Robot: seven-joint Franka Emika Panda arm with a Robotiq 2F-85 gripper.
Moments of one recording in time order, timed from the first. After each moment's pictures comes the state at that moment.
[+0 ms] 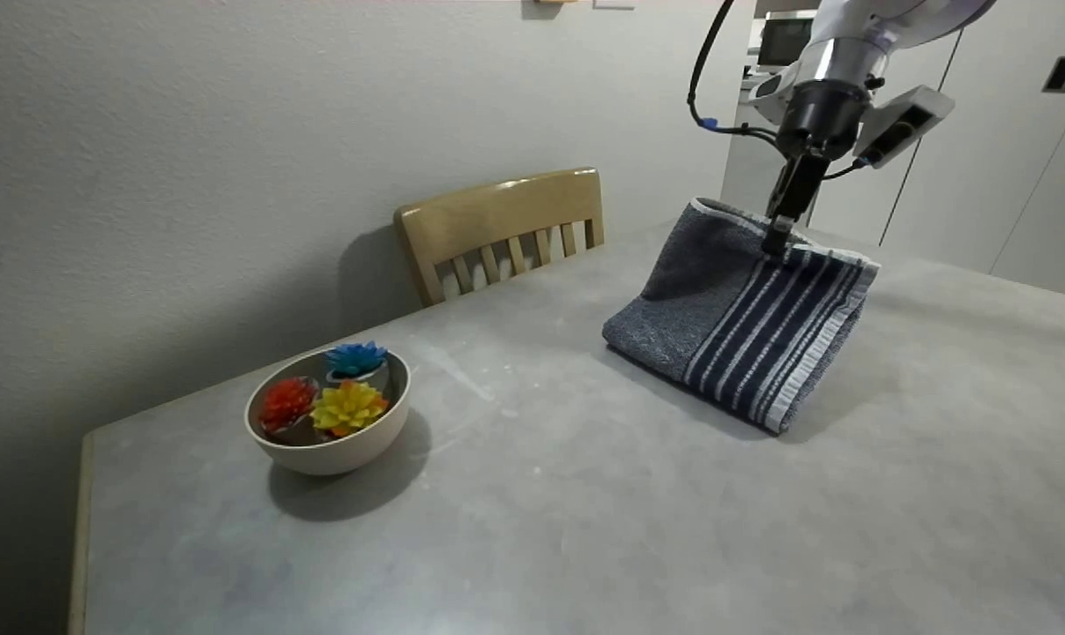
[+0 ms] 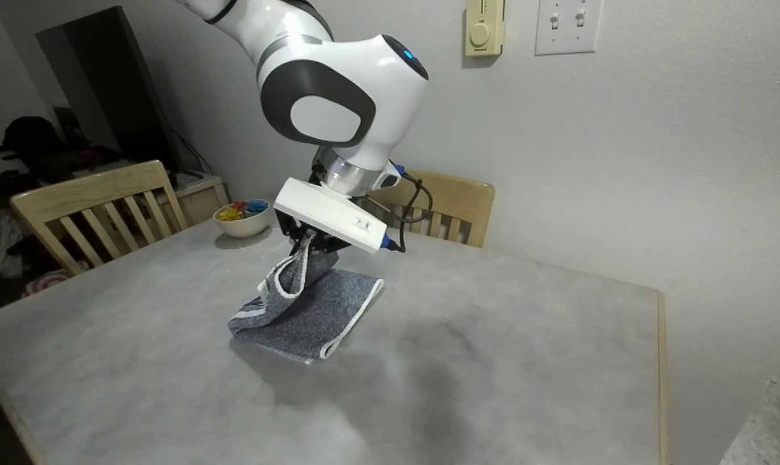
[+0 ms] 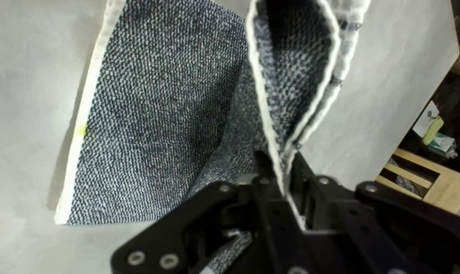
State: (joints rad) arm -0.28 0.55 0.00 -1.72 0.57 1.88 -1.13
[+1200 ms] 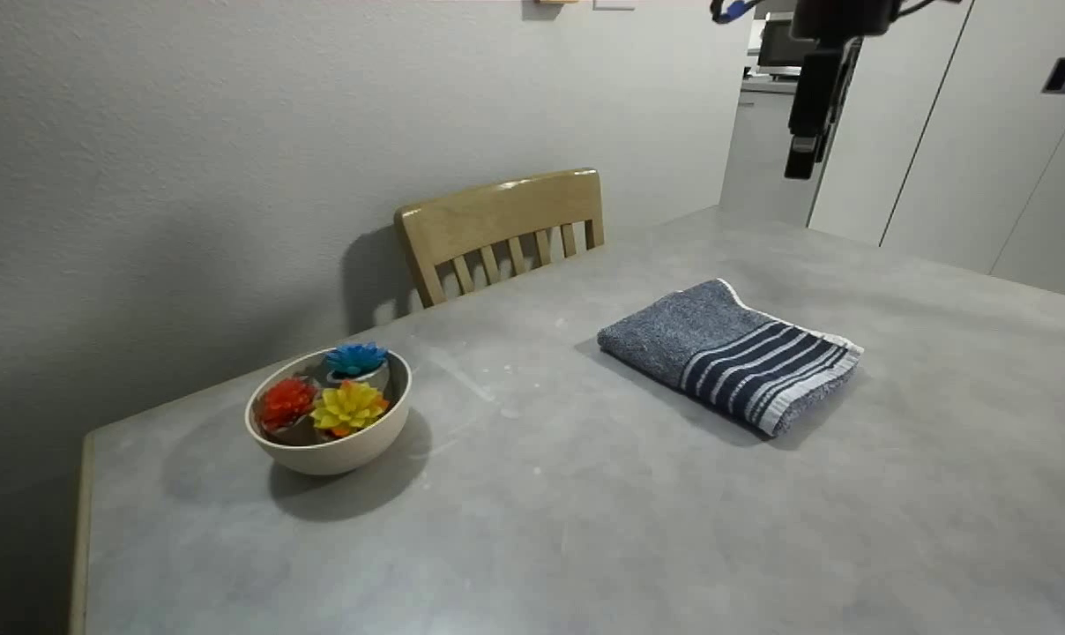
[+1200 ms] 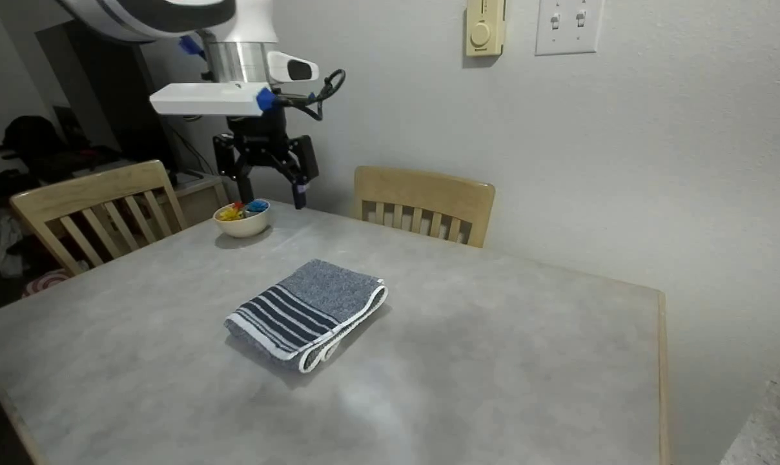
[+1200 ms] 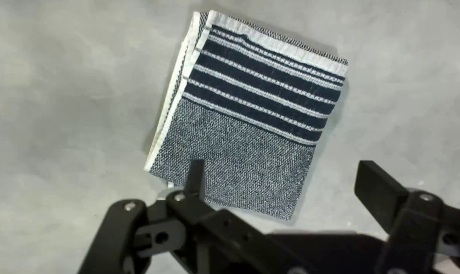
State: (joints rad) arm -0.04 0.17 -0.01 -1.99 0.01 2.14 -0.39
